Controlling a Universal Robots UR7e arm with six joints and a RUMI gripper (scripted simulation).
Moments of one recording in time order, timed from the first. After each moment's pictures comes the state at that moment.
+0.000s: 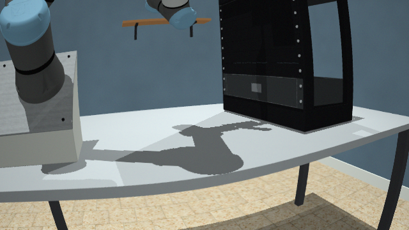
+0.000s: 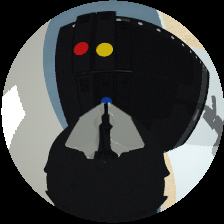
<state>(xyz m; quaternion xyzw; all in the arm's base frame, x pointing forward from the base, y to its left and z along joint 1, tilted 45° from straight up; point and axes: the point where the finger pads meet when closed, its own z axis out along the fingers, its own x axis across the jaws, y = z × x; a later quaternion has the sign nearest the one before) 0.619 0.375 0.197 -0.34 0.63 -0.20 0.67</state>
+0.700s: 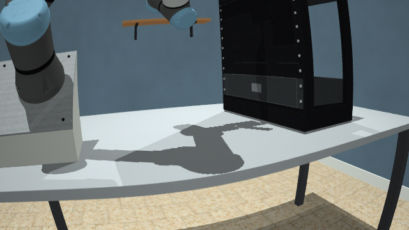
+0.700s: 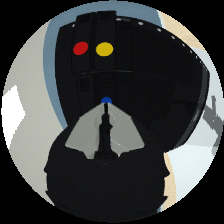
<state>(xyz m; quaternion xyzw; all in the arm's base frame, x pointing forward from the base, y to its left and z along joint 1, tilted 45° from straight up) 0.620 0.375 0.197 -0.34 0.63 -0.20 0.67</state>
